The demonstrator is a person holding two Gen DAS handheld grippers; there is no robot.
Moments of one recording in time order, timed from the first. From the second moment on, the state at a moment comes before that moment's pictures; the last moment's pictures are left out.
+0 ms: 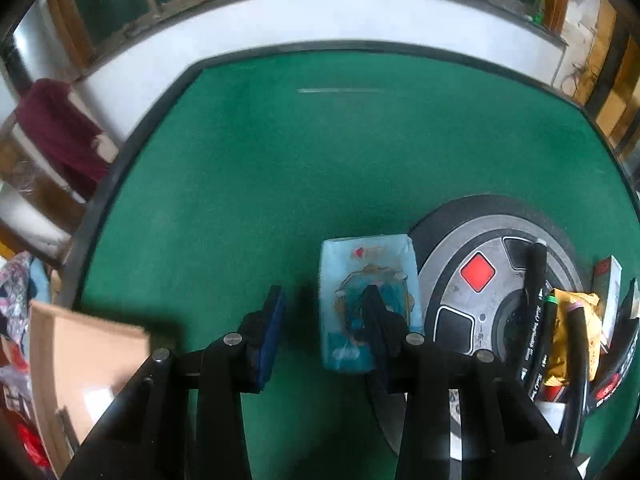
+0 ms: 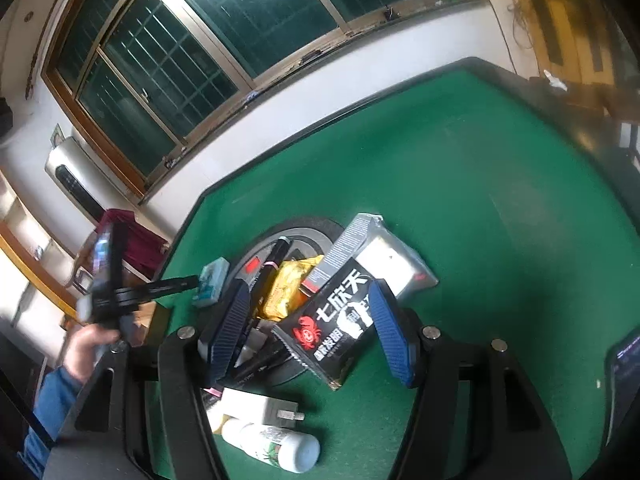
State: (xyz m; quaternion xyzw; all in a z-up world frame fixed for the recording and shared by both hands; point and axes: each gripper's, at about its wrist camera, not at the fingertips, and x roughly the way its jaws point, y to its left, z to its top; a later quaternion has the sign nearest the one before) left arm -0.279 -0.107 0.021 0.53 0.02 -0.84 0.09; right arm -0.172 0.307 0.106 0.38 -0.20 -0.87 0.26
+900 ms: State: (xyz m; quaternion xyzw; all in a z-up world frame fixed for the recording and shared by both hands) left arm -0.295 -0.090 0.006 0.50 0.06 -0.86 0.07; right arm -0.192 0.359 0.084 0.41 -0.26 -0.86 0.17
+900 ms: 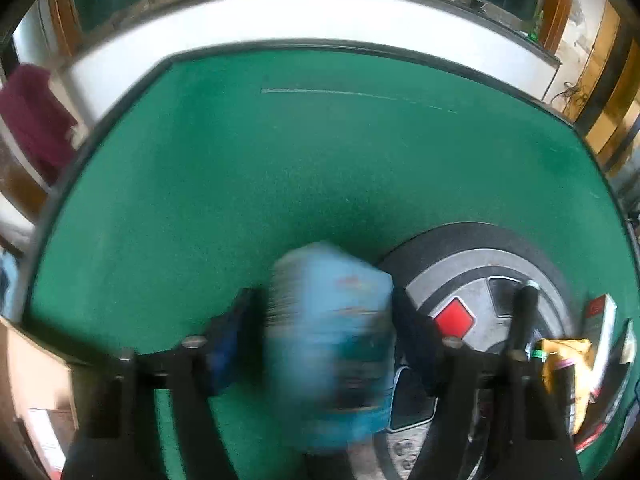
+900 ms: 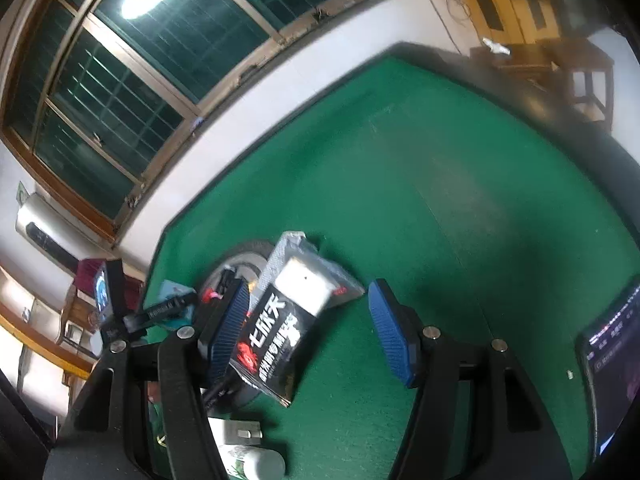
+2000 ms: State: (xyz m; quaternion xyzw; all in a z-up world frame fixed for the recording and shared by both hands) left arm -0.127 -0.081 0.004 0.43 0.07 -0.90 0.05; right arm -0.198 0.289 0.067 0.47 -0.09 -0.86 0.17
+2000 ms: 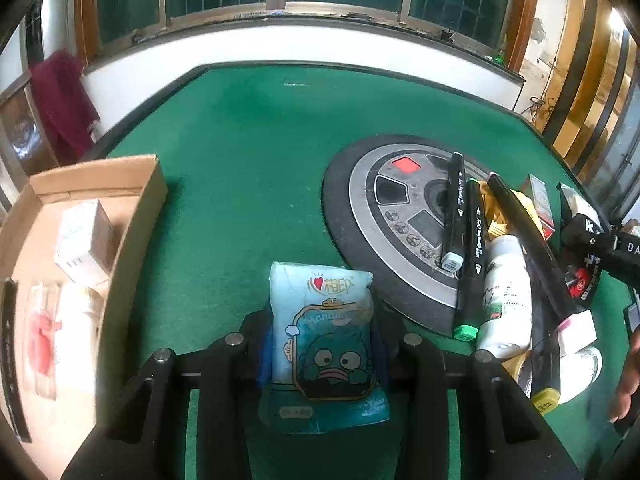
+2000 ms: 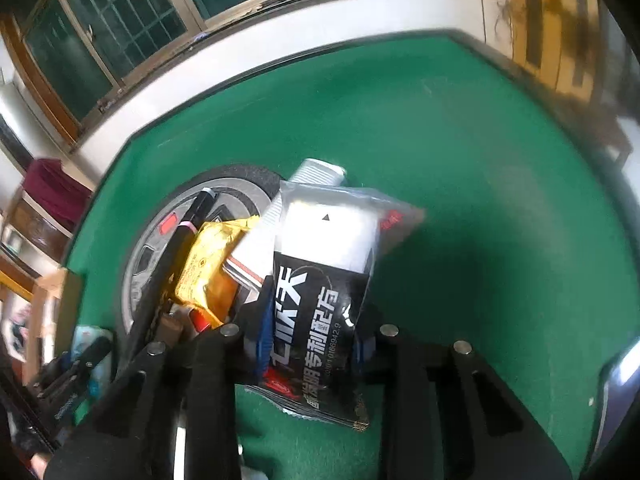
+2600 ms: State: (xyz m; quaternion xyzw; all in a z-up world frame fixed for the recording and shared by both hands) left arm -0.114 -0.077 0.027 0.37 0.07 -0.92 0.05; right arm -0.154 0.238 0.107 0.39 -0.06 -0.89 0.24
